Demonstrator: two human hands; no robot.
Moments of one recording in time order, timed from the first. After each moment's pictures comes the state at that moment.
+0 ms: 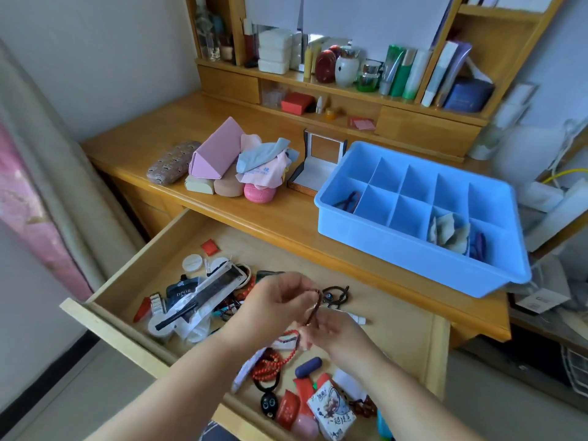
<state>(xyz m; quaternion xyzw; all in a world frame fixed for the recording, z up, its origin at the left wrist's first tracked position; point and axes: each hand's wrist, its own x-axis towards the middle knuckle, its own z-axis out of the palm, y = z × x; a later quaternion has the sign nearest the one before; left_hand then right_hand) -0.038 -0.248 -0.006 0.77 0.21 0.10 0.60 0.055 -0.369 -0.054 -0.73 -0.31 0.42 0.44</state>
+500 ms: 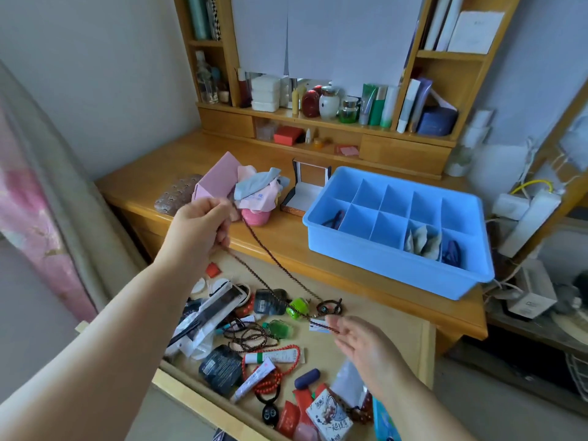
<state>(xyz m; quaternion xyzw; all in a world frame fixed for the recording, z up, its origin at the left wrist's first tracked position) -0.037 -0.163 0.083 0.64 0.33 0.33 0.62 0.070 -0.410 -0.050 -0.60 -0.05 0.43 0.67</state>
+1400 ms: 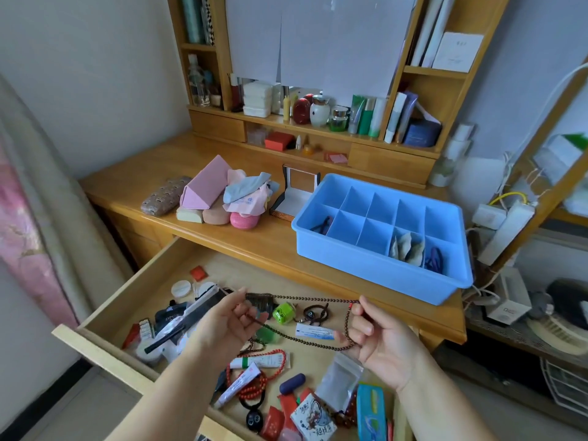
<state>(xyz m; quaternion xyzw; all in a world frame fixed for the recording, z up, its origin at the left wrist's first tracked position) -0.051 -0.226 -0.034 0.30 0.31 0.19 0.88 0.095 -0.430 -0.011 -0.40 0.02 0.50 0.77</state>
